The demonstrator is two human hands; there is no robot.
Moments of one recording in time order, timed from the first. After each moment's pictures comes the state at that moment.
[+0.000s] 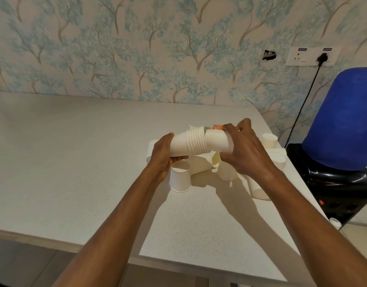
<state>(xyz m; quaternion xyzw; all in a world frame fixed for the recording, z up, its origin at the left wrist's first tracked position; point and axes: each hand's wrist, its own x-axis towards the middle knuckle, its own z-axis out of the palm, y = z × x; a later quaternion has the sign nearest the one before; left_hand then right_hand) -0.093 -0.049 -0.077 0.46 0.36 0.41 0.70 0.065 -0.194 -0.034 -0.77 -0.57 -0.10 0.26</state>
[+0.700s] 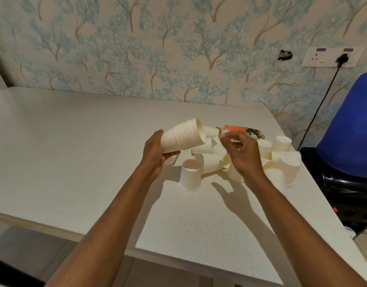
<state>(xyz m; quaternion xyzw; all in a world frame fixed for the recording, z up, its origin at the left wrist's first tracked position) -0.132 -0.026 -0.078 0.42 0.37 0.47 0.68 0.047 -0.159 -0.066 -0.65 -0.43 0.13 0.62</state>
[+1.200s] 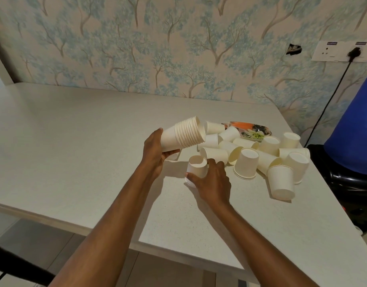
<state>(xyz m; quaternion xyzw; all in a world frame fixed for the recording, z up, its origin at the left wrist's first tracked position) -0.146 -0.019 -0.089 0.42 0.39 0.50 0.65 -0.033 -0.141 -0.147 -0.82 -0.44 0.03 0.38</state>
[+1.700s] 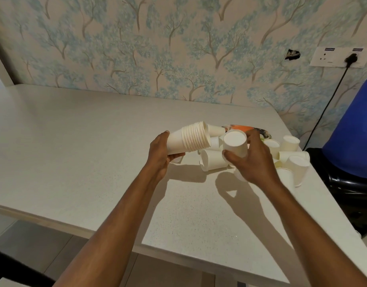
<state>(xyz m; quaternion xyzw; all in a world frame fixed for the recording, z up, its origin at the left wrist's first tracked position) -0.143 -0.020 -0.089 0.43 0.37 0.48 0.67 0.044 -0.175 -0.069 -0.74 -0.50 0.00 0.46</state>
